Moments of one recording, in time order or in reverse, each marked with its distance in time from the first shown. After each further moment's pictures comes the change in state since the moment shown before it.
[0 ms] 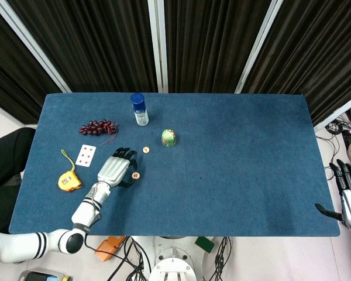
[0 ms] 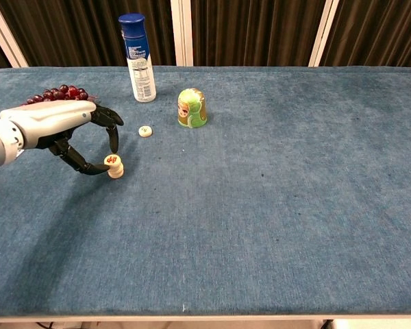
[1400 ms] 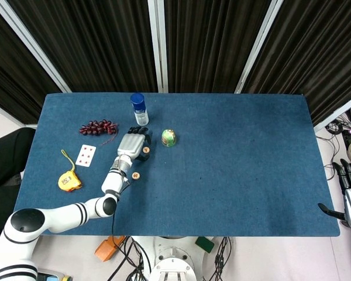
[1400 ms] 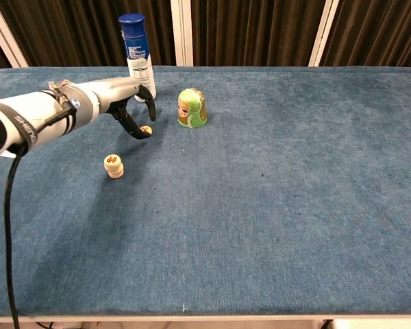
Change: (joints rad) left arm -0.282 -0.255 -0.166 0.472 -0.328 -0.188 0.049; right arm -0.002 0.023 0.009 -0.038 0.033 -0.013 -0.041
